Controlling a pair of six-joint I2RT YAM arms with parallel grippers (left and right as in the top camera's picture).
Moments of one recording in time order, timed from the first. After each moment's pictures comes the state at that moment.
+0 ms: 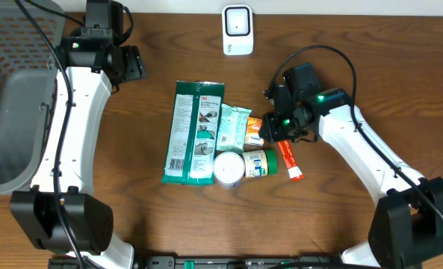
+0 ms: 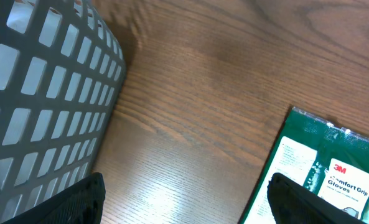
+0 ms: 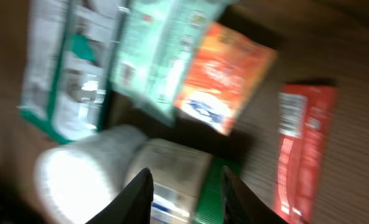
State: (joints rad) left arm -0.05 1.75 1.74 -1.08 -0.24 -0.30; right arm 0.35 1.70 1.25 -0.84 -0.37 0.16
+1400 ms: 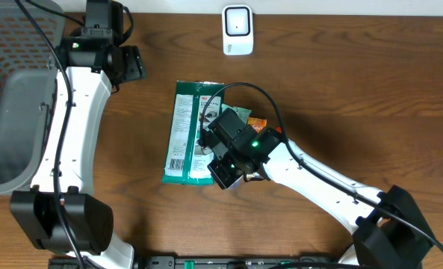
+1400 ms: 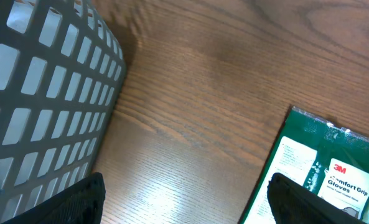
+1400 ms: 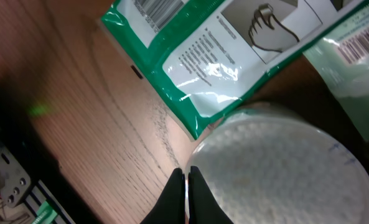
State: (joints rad) left arm -0.05 1.75 1.74 -1.08 -0.24 -0.30; right arm 0.81 1.70 1.19 -0.74 -0.29 0.16
